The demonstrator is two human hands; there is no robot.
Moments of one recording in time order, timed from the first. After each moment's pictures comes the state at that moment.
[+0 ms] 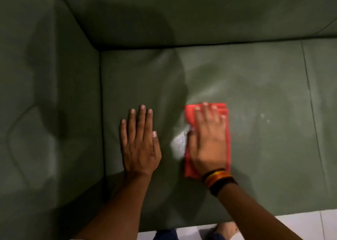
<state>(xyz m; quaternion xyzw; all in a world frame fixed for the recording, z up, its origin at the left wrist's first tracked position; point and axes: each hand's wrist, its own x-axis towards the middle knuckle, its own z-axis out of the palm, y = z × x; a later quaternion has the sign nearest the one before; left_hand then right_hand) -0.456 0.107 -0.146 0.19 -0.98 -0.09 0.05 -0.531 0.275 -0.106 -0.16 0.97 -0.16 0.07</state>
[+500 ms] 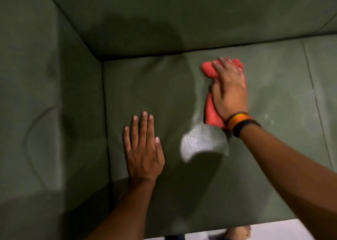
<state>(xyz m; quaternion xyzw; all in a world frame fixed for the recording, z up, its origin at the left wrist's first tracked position) -0.455 0.106 -0.146 0.19 -0.98 -0.08 0.04 -0.674 0.290 -0.110 -0.15 0.97 -0.21 0.02</state>
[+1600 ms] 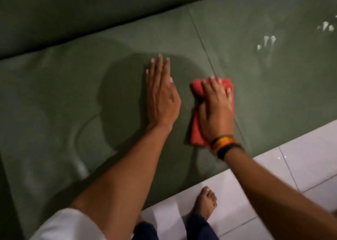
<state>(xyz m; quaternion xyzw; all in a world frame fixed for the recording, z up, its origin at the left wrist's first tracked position) -0.604 0.377 -0.122 0.05 -0.94 -0.32 0.11 -0.570 0.527 -0.111 0.02 0.98 -0.18 0.03</state>
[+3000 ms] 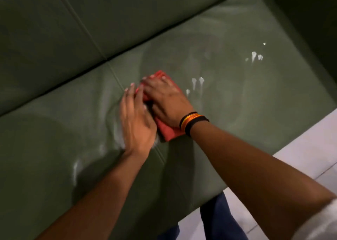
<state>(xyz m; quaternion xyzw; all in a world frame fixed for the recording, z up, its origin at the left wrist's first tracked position) -0.703 0.513 -0.116 0.01 -0.95 -0.31 0.08 -0.761 0.653 -0.116 -0.25 0.95 -0.17 0.08</state>
